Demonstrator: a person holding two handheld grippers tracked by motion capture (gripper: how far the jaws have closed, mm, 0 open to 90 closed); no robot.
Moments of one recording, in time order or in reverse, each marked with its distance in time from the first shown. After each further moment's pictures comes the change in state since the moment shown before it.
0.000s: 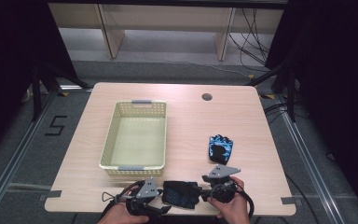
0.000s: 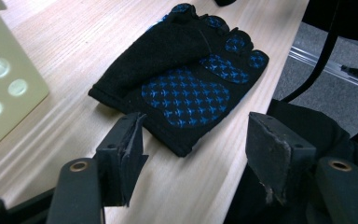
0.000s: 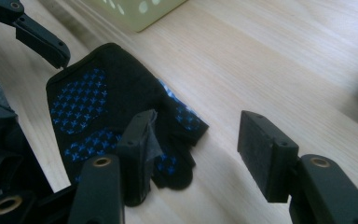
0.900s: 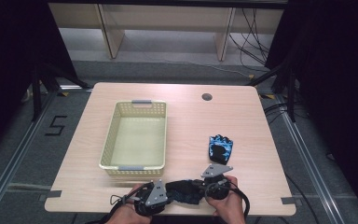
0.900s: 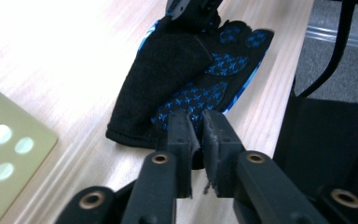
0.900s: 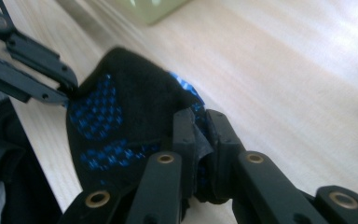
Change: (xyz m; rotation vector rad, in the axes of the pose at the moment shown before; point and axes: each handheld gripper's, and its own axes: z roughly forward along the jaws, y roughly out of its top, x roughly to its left) left arm -0.013 0.012 0.008 -0.024 0.060 0.185; right arm 0.007 0.008 0.011 0.035 0.021 -0.018
